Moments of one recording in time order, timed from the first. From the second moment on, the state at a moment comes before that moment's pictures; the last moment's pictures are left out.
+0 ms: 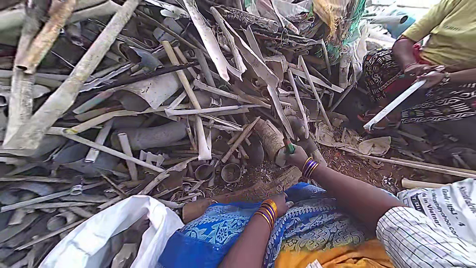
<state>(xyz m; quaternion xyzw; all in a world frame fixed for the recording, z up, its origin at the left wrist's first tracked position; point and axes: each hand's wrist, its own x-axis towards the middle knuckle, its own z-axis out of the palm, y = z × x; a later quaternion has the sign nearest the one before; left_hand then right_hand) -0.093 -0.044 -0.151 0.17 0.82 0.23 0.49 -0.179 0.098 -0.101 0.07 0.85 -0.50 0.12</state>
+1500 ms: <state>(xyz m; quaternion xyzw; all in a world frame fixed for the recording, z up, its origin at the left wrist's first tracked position) -0.082 -0.059 -0.074 -0.07 0.94 0.21 0.25 -0.151 0.137 -0.130 -0.16 0.85 -0.45 0.24</state>
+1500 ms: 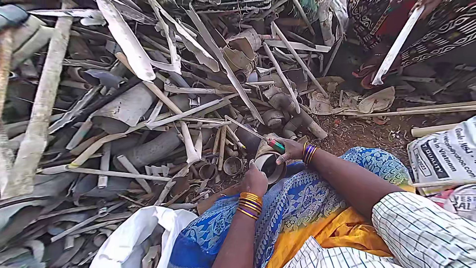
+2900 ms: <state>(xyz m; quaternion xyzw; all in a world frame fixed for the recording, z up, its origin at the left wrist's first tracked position) 0.059 -0.390 -0.124 -0.48 0.86 0.02 0.19 -0.141 0.157 -0.117 -0.04 0.92 -0.39 0.06</state>
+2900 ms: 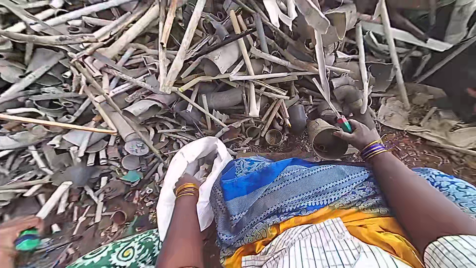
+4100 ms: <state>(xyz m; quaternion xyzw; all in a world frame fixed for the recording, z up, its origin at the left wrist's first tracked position) -0.052 -0.082 -0.017 0.31 0.93 -0.10 0.18 -0.161 0.128 -0.125 -0.17 0.86 -0.45 0.16</state>
